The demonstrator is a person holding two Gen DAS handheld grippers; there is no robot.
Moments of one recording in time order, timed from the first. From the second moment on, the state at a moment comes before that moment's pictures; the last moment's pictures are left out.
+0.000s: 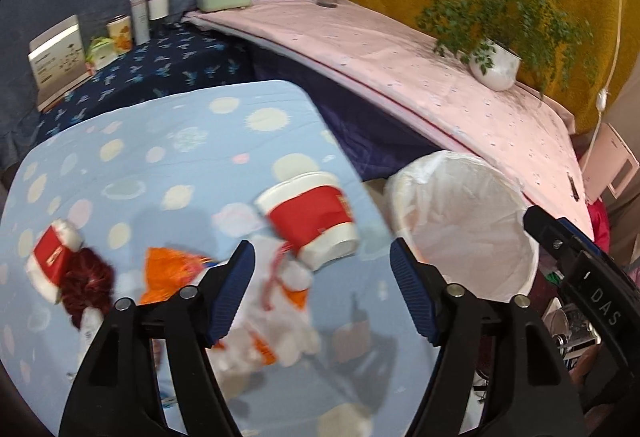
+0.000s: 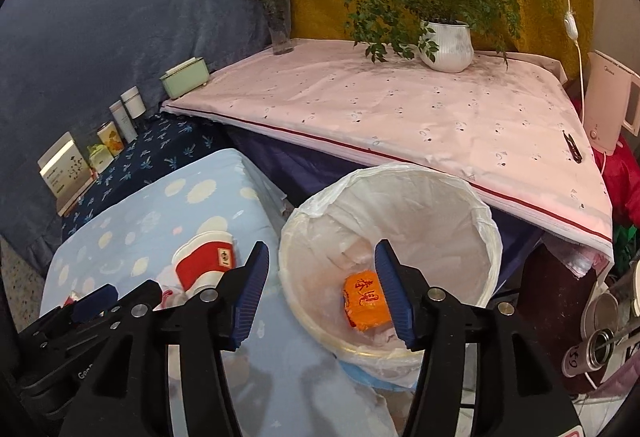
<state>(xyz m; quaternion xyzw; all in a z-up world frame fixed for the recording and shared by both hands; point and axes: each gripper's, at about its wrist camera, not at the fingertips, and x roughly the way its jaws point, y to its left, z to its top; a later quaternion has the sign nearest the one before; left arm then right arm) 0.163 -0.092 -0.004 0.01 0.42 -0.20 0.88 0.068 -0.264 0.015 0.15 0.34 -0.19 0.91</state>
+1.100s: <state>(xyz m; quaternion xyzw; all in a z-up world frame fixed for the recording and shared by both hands) 0.142 0.077 -0.084 -0.03 0.52 -0.10 0.85 0.074 -0.105 -0.038 0.10 0.42 -0.05 0.90</state>
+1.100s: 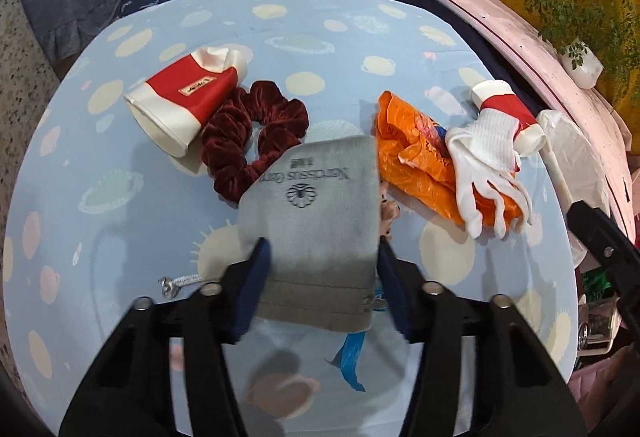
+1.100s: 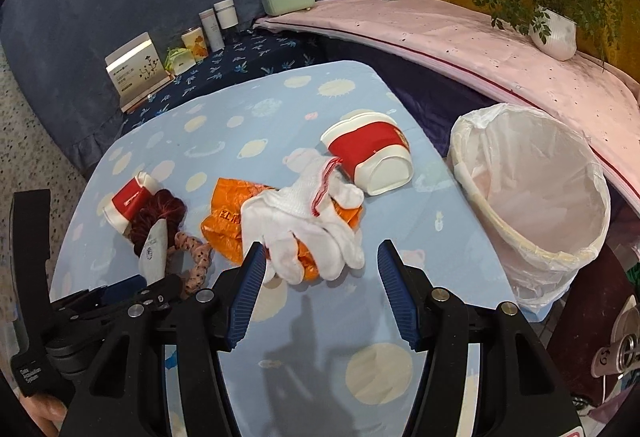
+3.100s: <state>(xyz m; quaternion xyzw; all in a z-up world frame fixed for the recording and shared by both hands) 0.083 0.134 -0.039 -0.05 0.47 -0.07 0.88 0.057 -0.004 -0.061 0.03 0.45 0.07 0.89</state>
